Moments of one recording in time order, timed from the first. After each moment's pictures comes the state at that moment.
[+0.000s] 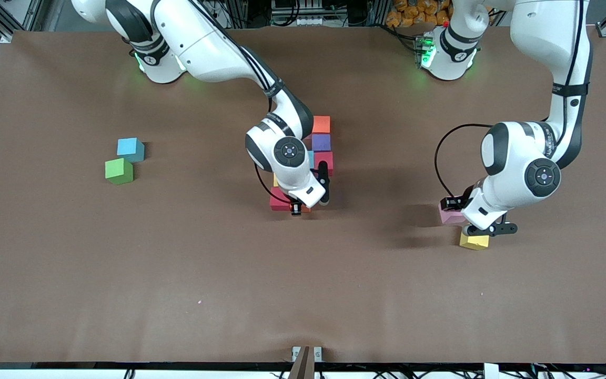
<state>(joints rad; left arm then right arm) -0.40 0.41 0.26 -1.89 -0.21 2.18 -0.12 0.78 0.86 -0.05 -1.37 0.04 2.25 -0.87</state>
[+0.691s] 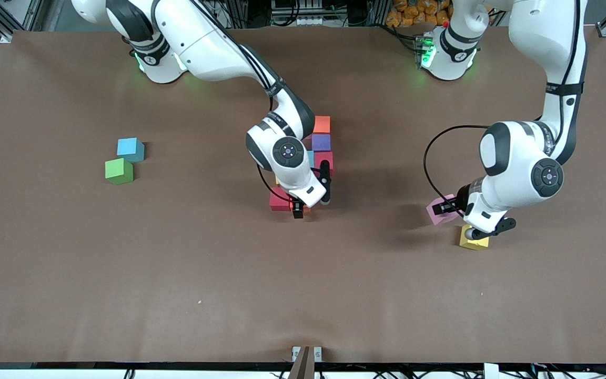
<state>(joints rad) -0.41 0.41 0.26 -1.88 -0.35 2.16 -0.34 0.79 0.86 -0.05 -1.37 0.10 2.26 -0.87</state>
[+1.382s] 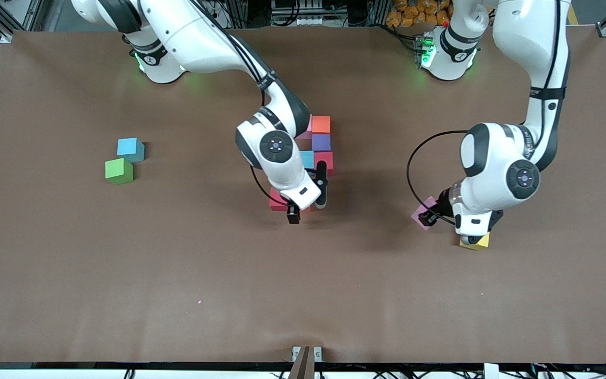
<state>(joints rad) -0.48 0.45 0.24 -1.80 -0.35 2.16 -0.83 0.75 0.77 -0.07 -1.37 0.11 2.26 -0.87</state>
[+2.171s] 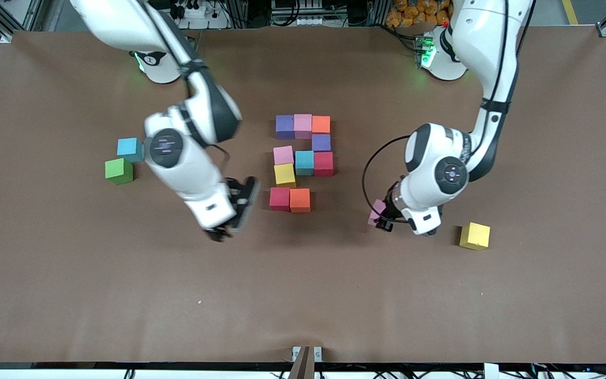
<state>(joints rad) -0.56 0.57 0.11 -1.70 -0.35 2.29 -1.50 0.50 0.43 -0.11 -1.67 0.14 2.18 -0.90</state>
